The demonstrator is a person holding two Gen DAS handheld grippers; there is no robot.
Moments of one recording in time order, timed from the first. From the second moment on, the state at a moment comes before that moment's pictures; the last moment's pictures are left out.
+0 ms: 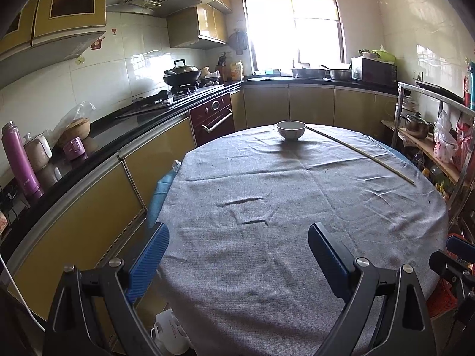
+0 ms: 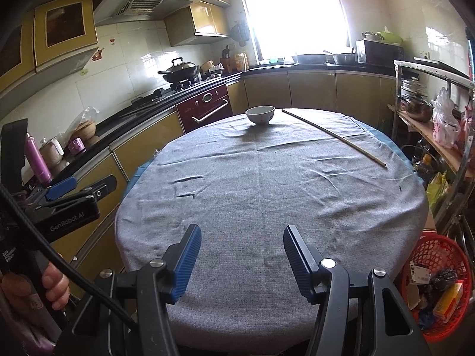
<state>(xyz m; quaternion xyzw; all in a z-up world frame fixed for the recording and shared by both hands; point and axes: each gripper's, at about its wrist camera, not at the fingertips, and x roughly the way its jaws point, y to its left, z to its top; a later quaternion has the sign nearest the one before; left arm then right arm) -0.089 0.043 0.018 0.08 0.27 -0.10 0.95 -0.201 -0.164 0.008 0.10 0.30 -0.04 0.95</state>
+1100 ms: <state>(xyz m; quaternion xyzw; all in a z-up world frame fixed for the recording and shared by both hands) -0.087 0.044 0.008 0.08 0.29 -0.10 0.95 -0.200 -0.163 0.006 0.10 0.30 -0.05 0.95</state>
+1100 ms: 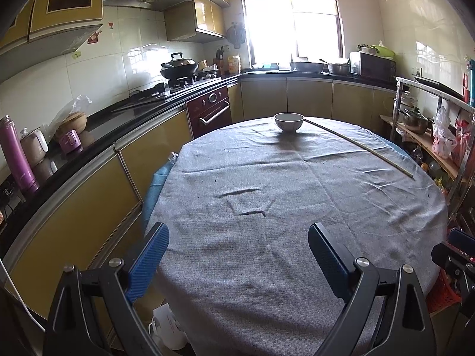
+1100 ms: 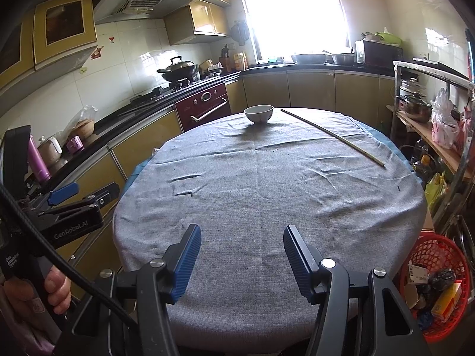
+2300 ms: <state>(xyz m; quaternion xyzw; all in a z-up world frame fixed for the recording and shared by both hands) -0.084 0.044 0.003 0.08 0.30 -0.10 0.95 -0.198 -0.160 0.005 0.10 0.31 -0.04 0.95</state>
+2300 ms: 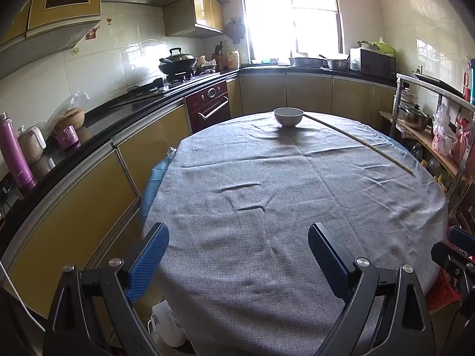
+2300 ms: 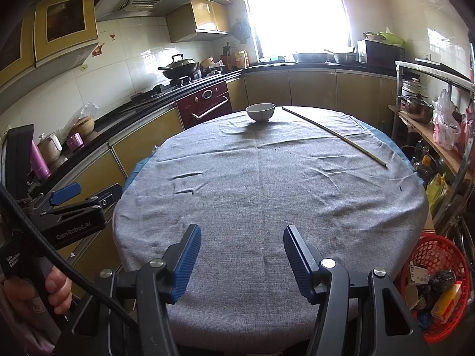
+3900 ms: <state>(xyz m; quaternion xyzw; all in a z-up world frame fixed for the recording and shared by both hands) -0.084 0.041 -0.004 0.09 0.31 -0.11 0.94 -0.197 -0.164 -0.004 0.10 0.32 -0.05 0.94</state>
